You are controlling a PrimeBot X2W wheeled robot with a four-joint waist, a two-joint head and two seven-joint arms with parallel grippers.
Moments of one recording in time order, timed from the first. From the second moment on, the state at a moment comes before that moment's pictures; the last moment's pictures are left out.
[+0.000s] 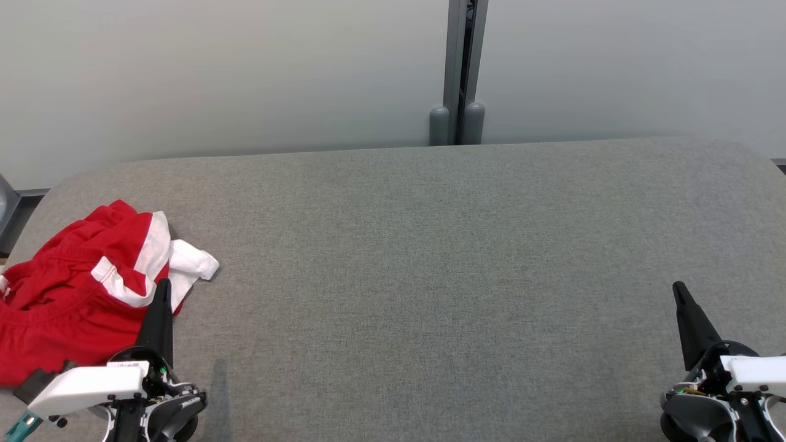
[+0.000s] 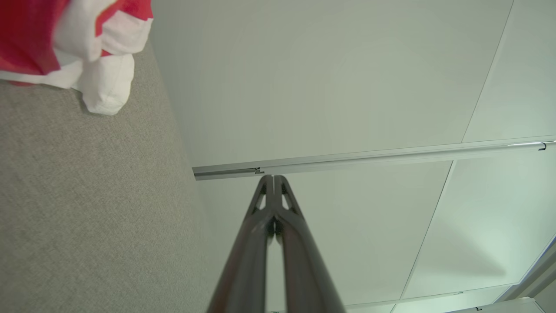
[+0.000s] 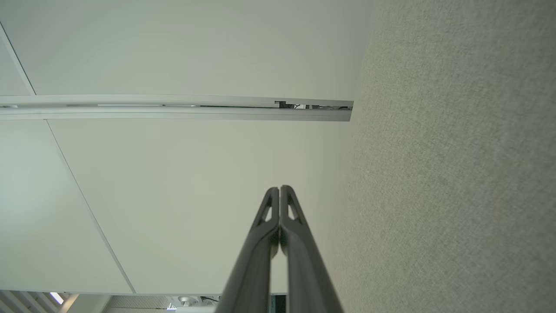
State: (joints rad) left arm -0.10 0.05 0.11 0.25 -1.61 -0.13 0.11; right arm -0.10 -0.05 -0.11 0.25 1.61 0.13 0.11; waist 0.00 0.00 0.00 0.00
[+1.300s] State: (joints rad) left arm -0.10 0.05 0.11 0.25 -1.61 -0.13 0.11; right arm -0.10 -0.05 -0.11 0.25 1.61 0.13 0.11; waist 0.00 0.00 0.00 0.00
